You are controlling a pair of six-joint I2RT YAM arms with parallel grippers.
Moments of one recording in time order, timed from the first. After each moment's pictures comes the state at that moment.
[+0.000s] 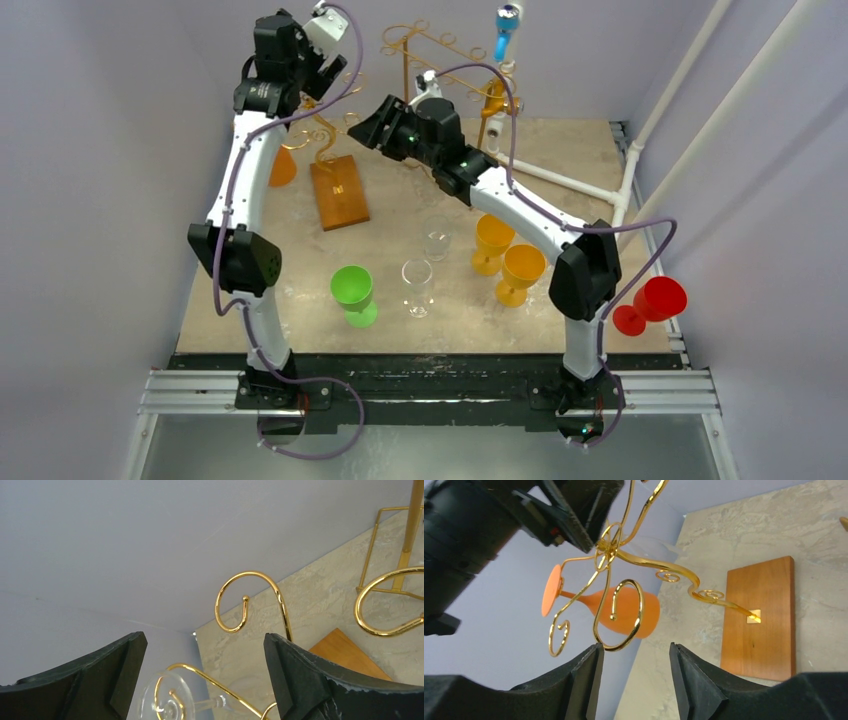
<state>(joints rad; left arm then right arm) -0.14 2.00 2.29 -0.57 -0.11 0.65 0.72 1.94 1.83 0.00 -0.07 0.92</state>
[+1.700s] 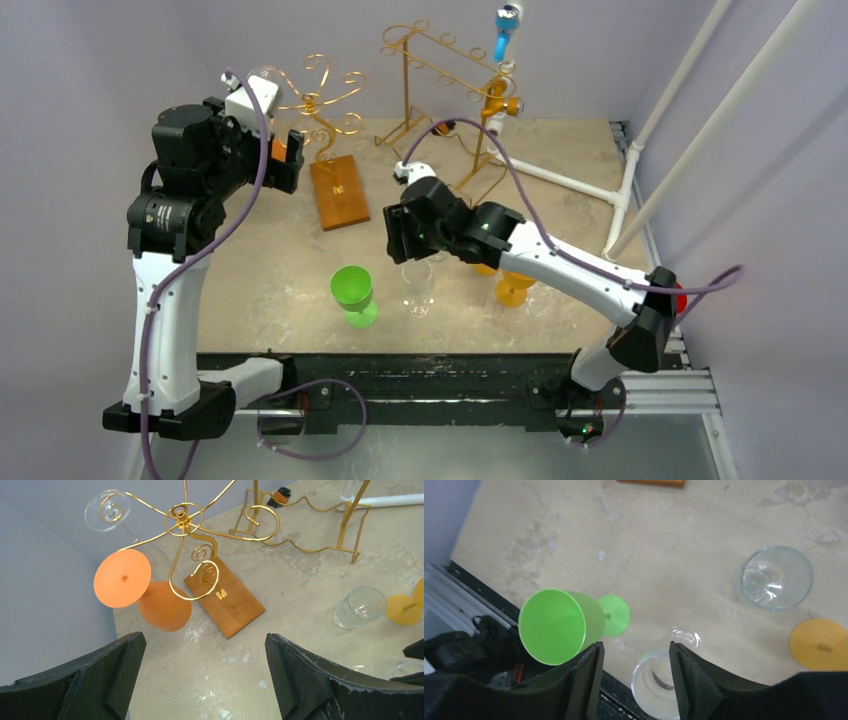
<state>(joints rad) -0.12 1.17 1.76 -0.93 0.10 0.24 0.99 1.53 1.53 -0.68 0.17 0.54</state>
